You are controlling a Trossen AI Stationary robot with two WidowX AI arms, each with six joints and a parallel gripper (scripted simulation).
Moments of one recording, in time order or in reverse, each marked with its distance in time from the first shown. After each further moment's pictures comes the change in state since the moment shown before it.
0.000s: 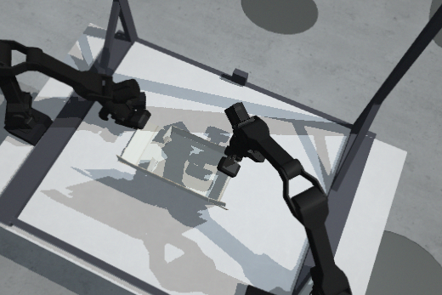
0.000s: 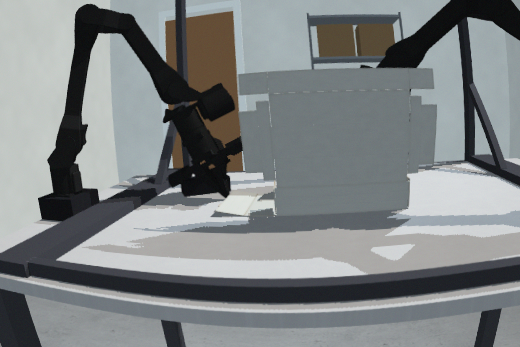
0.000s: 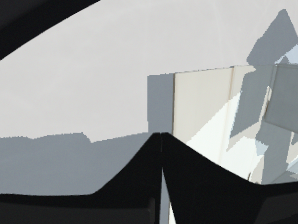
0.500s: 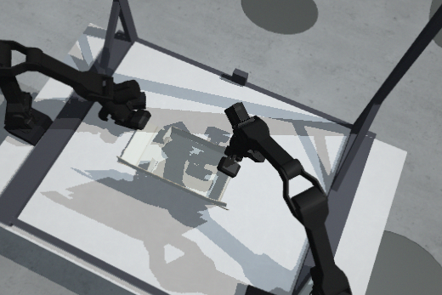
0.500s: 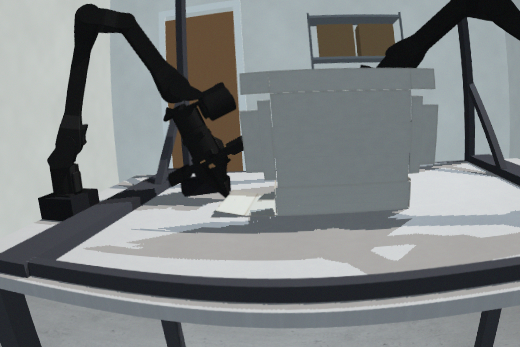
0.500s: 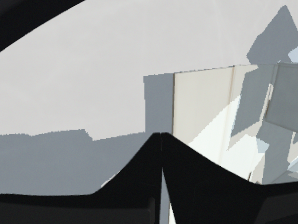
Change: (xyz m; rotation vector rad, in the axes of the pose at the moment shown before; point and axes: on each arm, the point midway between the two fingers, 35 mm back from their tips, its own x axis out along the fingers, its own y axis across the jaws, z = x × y) left arm 0.000 0.000 0.000 0.000 -0.001 -0.001; right arm -0.001 -0.001 -0.003 -0.004 0.006 0.012
